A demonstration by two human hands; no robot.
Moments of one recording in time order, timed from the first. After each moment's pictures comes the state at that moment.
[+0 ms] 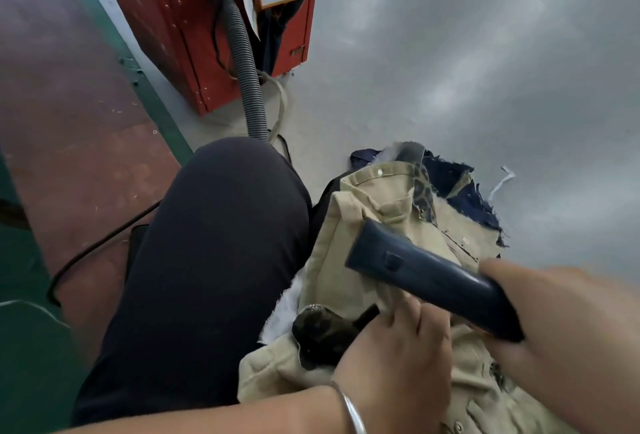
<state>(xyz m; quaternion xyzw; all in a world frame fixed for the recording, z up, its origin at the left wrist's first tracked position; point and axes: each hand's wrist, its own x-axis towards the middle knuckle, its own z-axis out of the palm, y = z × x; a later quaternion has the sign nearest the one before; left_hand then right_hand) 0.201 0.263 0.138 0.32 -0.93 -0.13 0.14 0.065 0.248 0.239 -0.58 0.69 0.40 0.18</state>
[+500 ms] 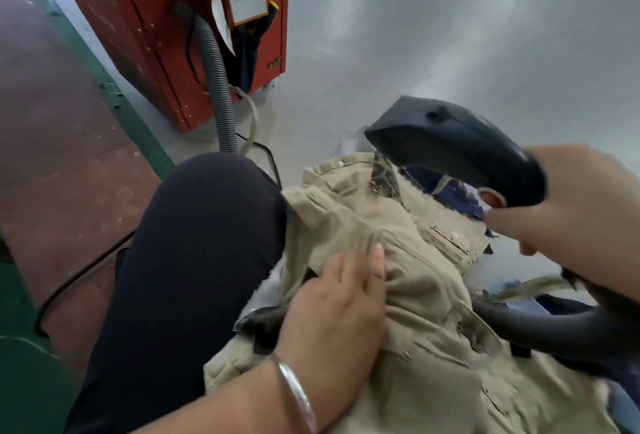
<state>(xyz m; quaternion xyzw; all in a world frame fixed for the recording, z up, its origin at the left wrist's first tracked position) 0.235 0.218 0.157 0.35 -0.93 -0.07 0.10 0.043 0.232 0.279 -0.51 0.85 -0.06 0.14</state>
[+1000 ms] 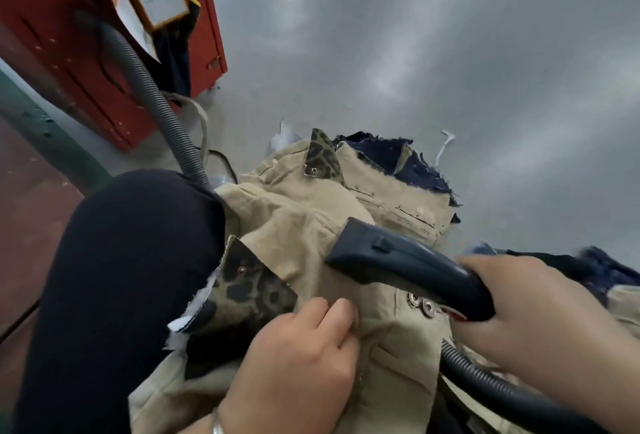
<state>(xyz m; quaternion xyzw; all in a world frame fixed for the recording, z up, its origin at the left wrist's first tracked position) 0.230 0.233 0.157 0.18 -0.97 -0.04 0.18 0.044 0.311 0.246 -0.47 0.85 0.09 0.23</state>
